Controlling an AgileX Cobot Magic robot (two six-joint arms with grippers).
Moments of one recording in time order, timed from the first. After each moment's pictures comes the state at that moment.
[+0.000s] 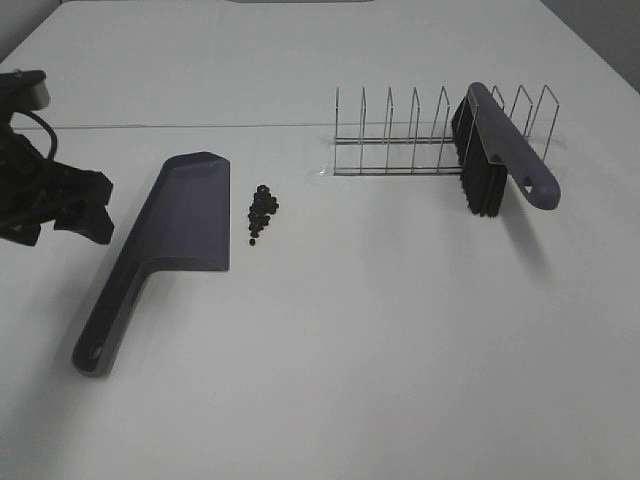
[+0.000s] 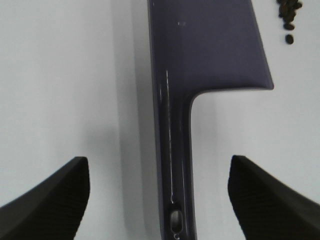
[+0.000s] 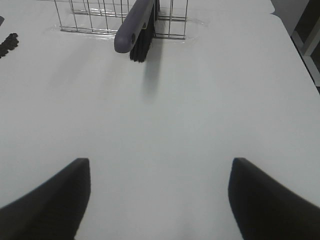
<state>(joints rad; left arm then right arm) -0.16 1.68 -0.96 -0.19 0.55 0.00 0.00 -0.01 -0.50 0.07 1.07 -0.07</state>
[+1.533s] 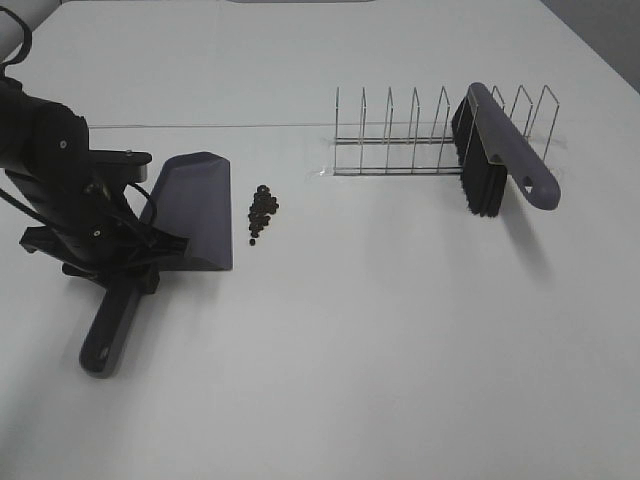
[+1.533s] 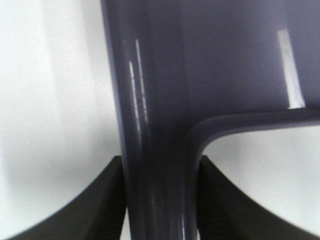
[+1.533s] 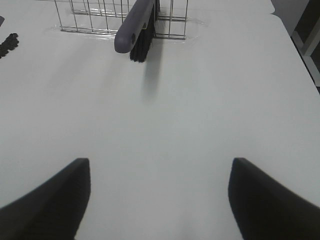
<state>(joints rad) -0.30 2.04 -1.10 0.01 0.47 -0.27 0.00 -0.01 -0.50 0.07 1.07 -0.07</state>
